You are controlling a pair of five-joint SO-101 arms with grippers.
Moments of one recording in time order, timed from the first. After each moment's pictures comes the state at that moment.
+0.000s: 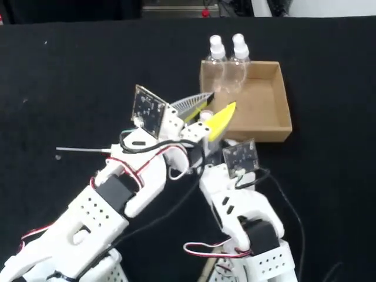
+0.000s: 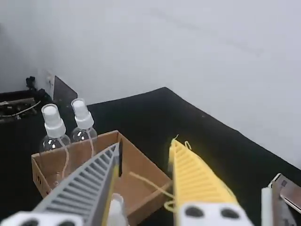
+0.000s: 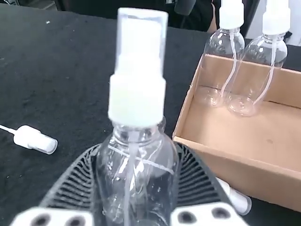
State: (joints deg) left arm 36.4 -50.3 49.5 10.1 11.1; right arm -18.4 -103.1 91.2 44.9 0.8
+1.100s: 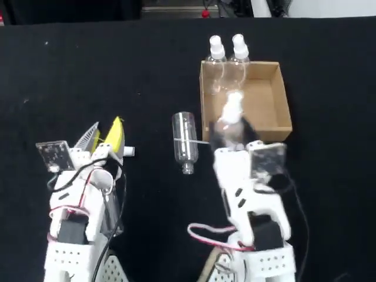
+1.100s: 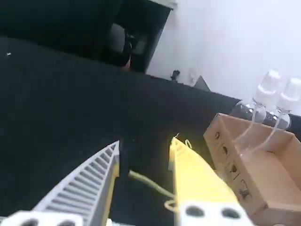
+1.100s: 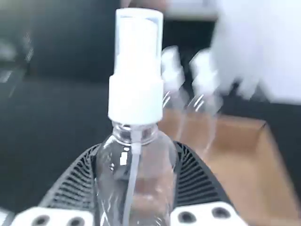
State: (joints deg) left arm -0.4 -102.0 95.7 22.1 16.8; right arm -7.0 -103.1 91.2 26.4 0.8
